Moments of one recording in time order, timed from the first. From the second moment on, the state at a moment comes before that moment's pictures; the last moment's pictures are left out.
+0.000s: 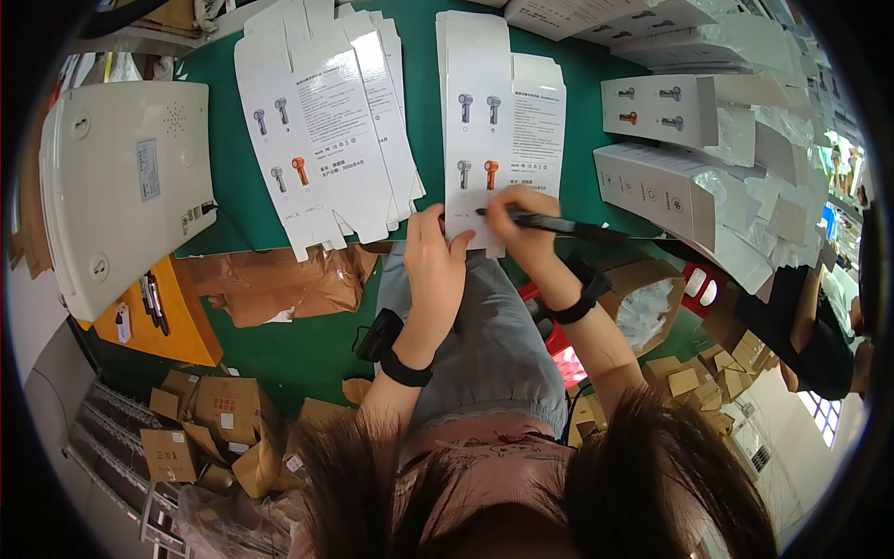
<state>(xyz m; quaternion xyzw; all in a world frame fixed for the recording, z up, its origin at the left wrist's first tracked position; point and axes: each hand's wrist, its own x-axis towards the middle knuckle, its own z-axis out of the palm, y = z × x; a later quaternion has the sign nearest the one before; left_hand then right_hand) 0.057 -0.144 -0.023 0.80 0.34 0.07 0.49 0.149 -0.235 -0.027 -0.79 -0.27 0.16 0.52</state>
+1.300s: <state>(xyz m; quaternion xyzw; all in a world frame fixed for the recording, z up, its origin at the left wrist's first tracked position) 0.060 -0.140 -0.033 0.83 0.29 0.05 0.48 0.209 -0.208 -0.036 -0.82 -0.12 0.09 0.55</state>
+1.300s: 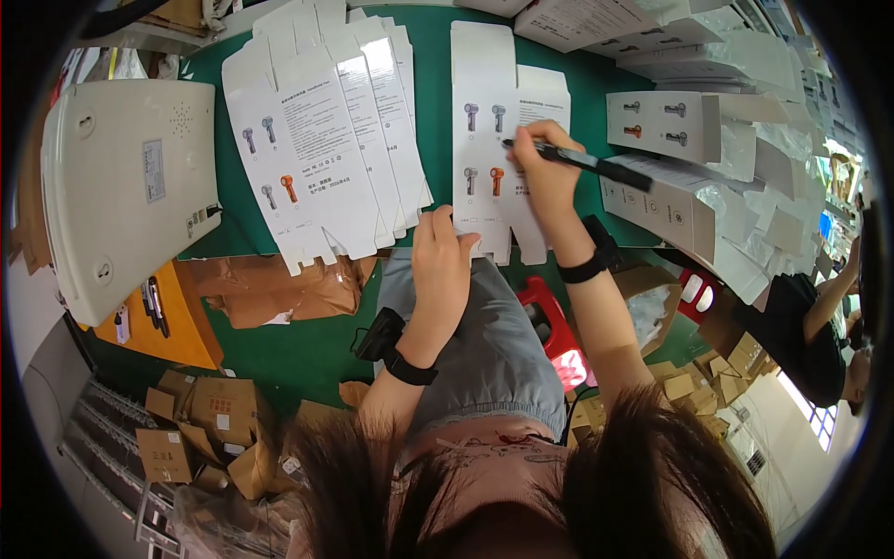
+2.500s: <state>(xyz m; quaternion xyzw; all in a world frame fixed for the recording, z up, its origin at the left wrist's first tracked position) 0.042 -0.120 0.003 0.71 0.37 0.03 0.60 0.168 -0.247 -0.008 -0.61 -0.02 0.08 0.79</state>
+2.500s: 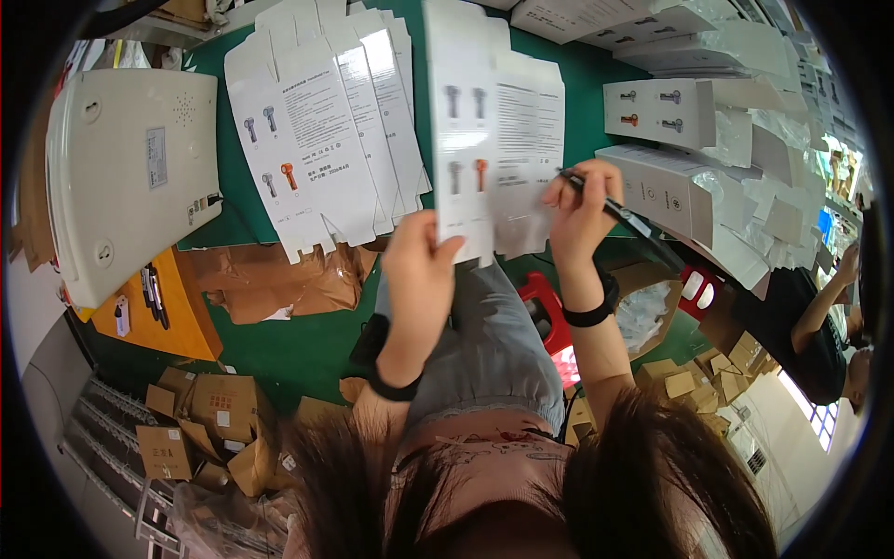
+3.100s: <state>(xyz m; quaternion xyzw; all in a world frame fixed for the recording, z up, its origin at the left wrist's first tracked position) 0.054 -0.135 -0.011 0.87 0.28 0.06 0.39 0.213 -0.214 -0.050 -0.80 -0.17 0.13 0.56</state>
